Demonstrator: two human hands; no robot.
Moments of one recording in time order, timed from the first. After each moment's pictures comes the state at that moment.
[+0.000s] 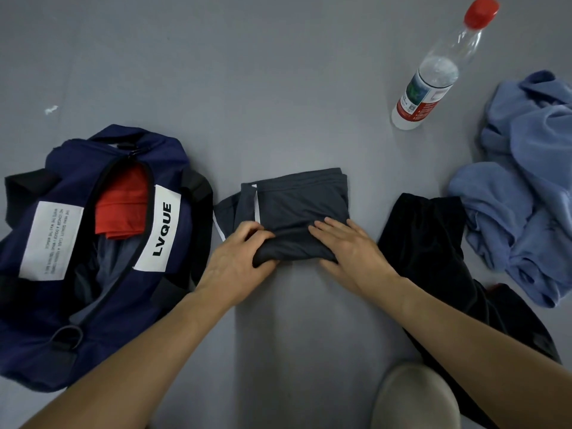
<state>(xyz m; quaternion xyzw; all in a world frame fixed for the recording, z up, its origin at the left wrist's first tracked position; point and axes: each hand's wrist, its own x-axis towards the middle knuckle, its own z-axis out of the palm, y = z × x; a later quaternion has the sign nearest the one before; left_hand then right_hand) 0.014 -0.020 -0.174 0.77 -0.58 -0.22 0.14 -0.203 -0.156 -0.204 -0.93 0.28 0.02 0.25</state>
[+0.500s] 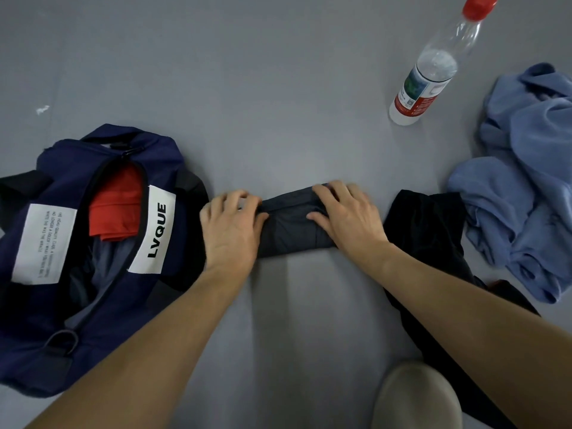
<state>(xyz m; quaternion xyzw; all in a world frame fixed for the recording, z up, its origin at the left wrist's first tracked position) 0.017 -0.064 -0.173 0.86 -0.51 -0.01 0.09 -0.166 -0.191 -0.199 -0.92 0.37 -0.09 0.06</state>
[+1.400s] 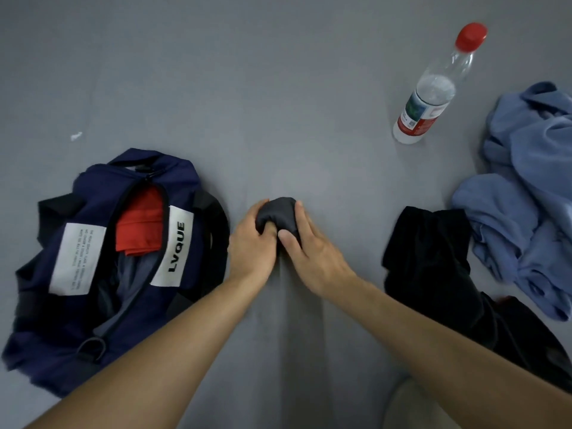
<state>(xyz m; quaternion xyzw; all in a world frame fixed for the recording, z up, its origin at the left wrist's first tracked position) -0.002 -0.082 -0.130 0.86 -0.27 -0.27 0.34 -0.127 -0.136 -0.140 -0.75 0.41 -0.02 0.51</state>
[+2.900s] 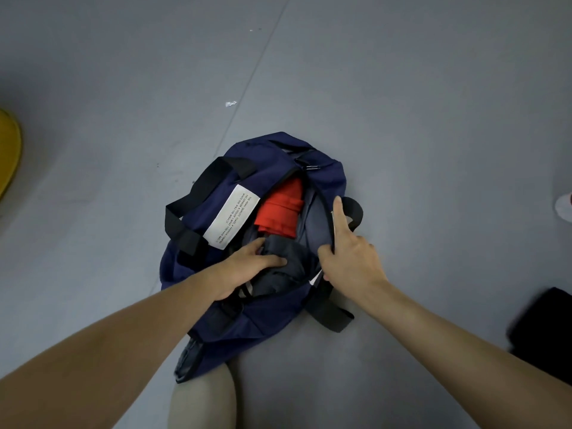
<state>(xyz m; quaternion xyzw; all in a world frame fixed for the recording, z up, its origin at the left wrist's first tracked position) 0.184 0.100 -0.125 0.75 -0.05 -0.55 0.37 0.039 -0.052 -0.098 -0.86 0.36 0.06 0.35</state>
